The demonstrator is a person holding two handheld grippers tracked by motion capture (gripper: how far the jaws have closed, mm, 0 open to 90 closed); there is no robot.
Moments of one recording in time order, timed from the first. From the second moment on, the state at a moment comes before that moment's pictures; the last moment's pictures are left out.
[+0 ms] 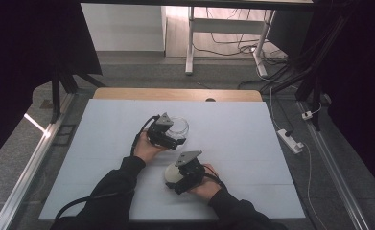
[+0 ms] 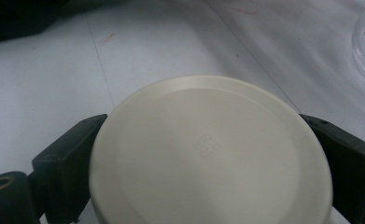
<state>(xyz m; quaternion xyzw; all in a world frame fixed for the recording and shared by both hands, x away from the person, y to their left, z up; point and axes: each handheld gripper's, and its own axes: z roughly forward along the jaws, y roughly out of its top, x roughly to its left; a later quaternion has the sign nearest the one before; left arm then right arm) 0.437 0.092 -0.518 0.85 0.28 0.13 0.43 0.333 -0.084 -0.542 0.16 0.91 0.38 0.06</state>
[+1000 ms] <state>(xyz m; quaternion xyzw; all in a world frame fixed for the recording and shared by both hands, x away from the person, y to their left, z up) 0.429 0.107 -0.507 0.85 0.28 0.11 0.43 0.333 -0.089 -0.536 0.16 0.90 0.41 0.04</state>
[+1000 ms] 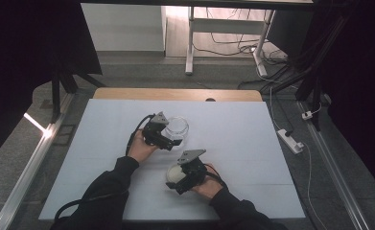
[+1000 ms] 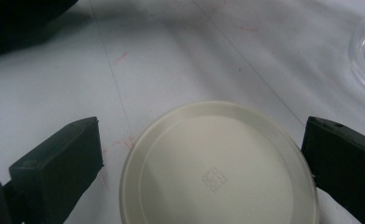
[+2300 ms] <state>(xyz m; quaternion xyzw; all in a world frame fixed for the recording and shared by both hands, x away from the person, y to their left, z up) 0.342 0.154 -0.500 0.85 0.31 0.08 0.42 0.329 -0.149 -0.504 0.27 0.86 0.42 0.09</state>
